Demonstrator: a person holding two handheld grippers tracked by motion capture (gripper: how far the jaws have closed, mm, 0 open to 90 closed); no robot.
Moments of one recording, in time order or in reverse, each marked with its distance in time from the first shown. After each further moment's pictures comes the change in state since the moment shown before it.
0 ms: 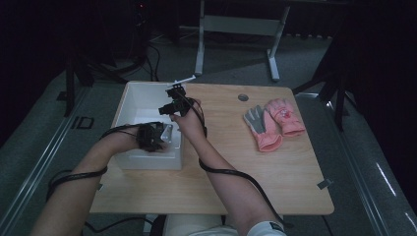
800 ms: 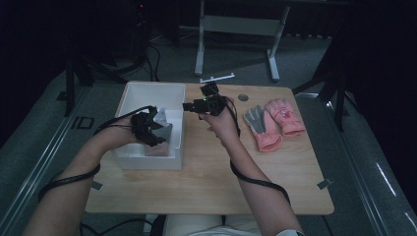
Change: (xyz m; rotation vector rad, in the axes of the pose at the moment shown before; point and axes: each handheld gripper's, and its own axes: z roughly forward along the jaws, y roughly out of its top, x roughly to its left) left arm 0.010 0.009 -0.074 -0.199 0.028 -0.219; right arm -0.041 -0.024 -0.098 -0.133 0.054 -0.038
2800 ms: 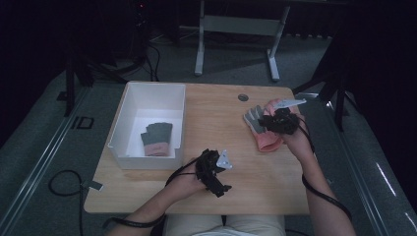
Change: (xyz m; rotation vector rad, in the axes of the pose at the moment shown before) left arm -0.149 0.099 0.109 -0.250 -0.173 -0.108; right arm -0.173 -0.107 -0.112 0.029 -0.251 -0.222
